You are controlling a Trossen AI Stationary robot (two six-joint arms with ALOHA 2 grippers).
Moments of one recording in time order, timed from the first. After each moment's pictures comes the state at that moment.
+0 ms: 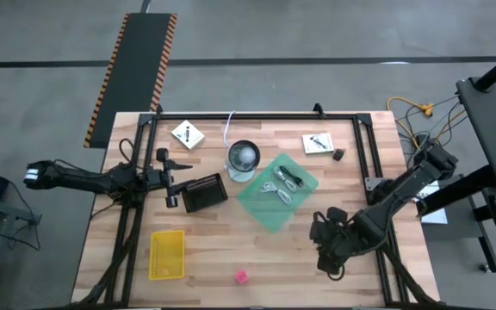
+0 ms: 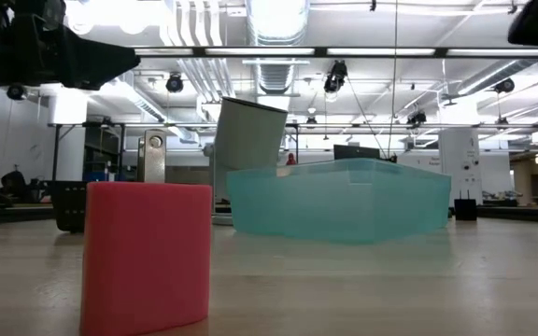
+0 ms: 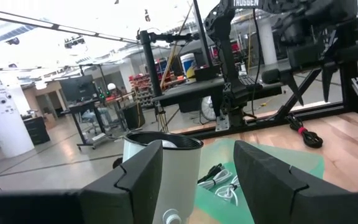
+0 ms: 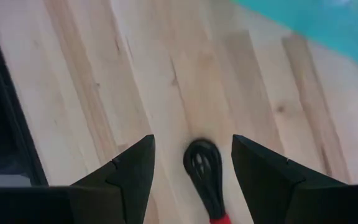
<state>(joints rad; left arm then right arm) -0.08 0.40 0.03 0.49 -0.25 0.29 0.70 1.51 1.17 -0.99 0.18 1.03</state>
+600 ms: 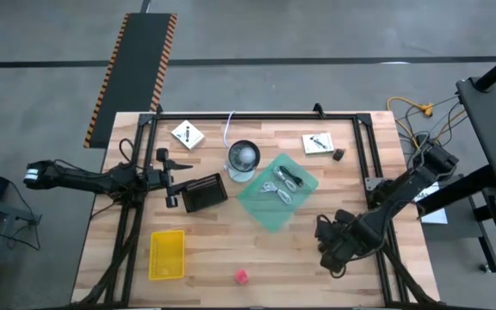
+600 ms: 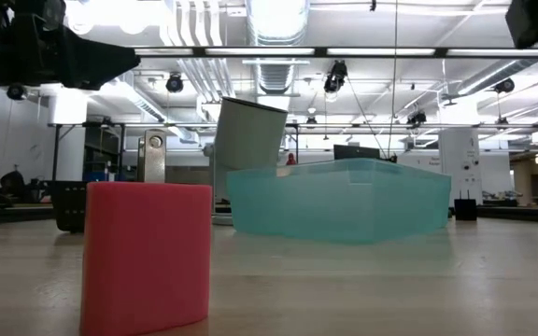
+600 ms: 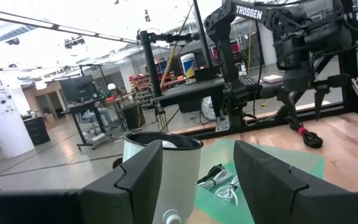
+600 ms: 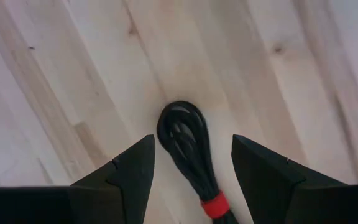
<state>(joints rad) -0.08 0.41 0.03 0.49 -0.25 0.29 0.73 1.51 0.99 -0.92 0.13 1.19</state>
